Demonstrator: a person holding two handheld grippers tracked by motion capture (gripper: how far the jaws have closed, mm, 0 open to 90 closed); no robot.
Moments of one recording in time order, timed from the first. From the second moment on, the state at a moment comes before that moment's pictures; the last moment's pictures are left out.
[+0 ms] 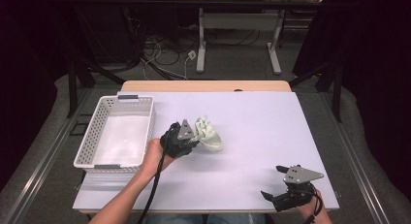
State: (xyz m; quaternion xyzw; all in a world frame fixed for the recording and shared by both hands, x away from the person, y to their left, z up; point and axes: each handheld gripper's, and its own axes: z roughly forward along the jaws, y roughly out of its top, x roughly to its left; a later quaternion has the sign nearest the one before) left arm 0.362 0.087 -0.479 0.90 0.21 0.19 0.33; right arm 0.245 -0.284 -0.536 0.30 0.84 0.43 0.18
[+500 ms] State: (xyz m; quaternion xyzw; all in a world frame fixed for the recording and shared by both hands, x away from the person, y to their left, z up) left arm 0.366 0.075 -0.492 0.90 0.21 0.18 0.35; right arm 0.245 -0.284 -0.537 0.30 0.84 0.43 0.18
